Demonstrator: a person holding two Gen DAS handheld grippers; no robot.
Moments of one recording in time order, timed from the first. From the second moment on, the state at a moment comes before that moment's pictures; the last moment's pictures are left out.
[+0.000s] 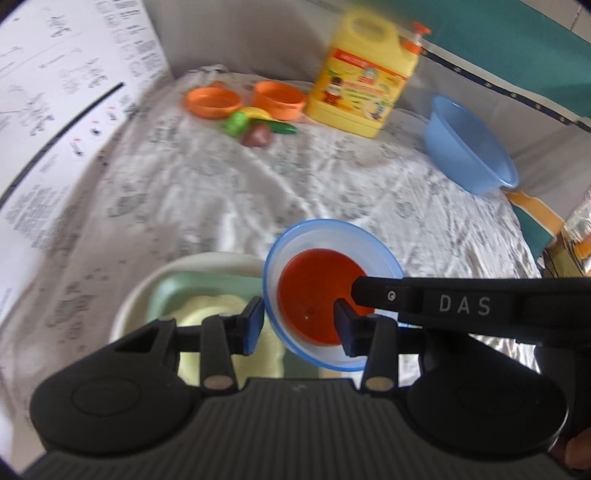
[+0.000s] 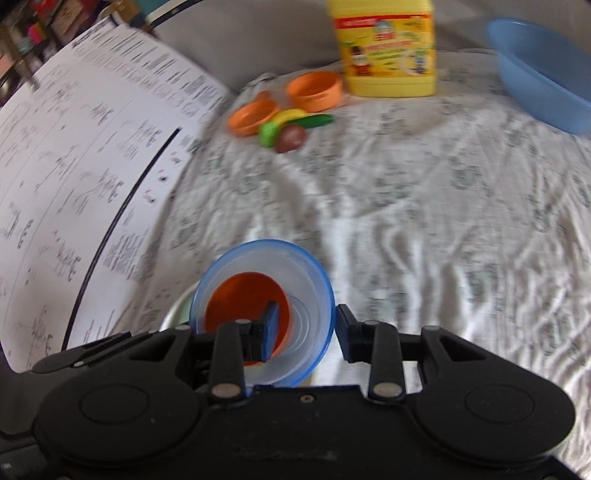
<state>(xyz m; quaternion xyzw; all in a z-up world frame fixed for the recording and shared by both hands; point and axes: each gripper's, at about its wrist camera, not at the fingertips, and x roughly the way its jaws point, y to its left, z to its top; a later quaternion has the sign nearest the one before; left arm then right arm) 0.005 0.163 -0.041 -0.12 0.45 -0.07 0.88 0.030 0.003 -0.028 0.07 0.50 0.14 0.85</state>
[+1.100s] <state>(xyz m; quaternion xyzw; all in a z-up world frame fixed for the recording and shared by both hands) -0.007 0.228 -0.071 -0.14 0.49 -0.05 0.86 0.026 0.064 -0.055 0.04 0.55 0.17 0.82</state>
